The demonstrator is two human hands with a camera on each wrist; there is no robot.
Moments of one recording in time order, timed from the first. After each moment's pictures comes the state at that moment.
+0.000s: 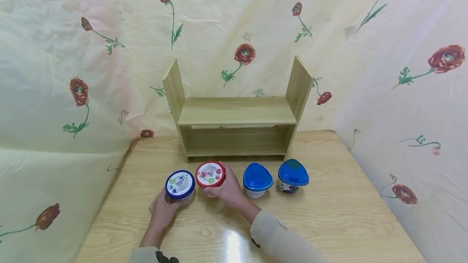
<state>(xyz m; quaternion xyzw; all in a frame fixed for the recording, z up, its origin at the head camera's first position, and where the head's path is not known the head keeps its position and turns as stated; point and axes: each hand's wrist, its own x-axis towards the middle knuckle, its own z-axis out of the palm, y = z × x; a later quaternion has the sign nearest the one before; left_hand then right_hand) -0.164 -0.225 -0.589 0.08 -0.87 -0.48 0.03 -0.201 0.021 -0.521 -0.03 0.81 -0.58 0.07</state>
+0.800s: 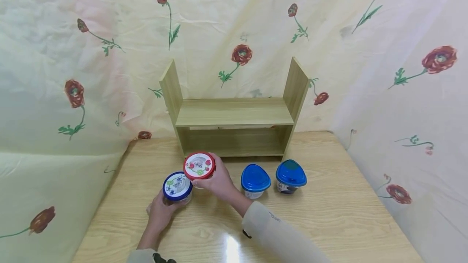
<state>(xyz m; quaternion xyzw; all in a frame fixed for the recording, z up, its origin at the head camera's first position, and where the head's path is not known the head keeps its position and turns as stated) -0.162 -0.220 -0.587 0.08 -0.88 -0.47 0.03 -0.207 0.002 -0.482 -0.07 0.80 -0.60 0.05</state>
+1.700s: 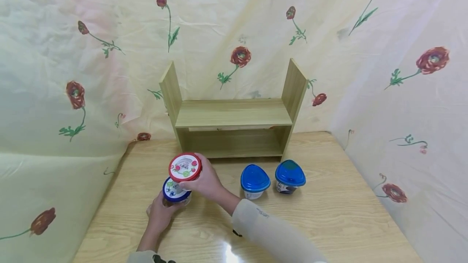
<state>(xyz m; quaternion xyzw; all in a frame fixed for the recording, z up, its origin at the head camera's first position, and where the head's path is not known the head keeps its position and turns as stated) -0.160 -0.223 -0.589 0.07 -0.87 -0.48 0.03 -0.205 -0.027 -0.474 -0.14 0.79 -0.59 0.05</state>
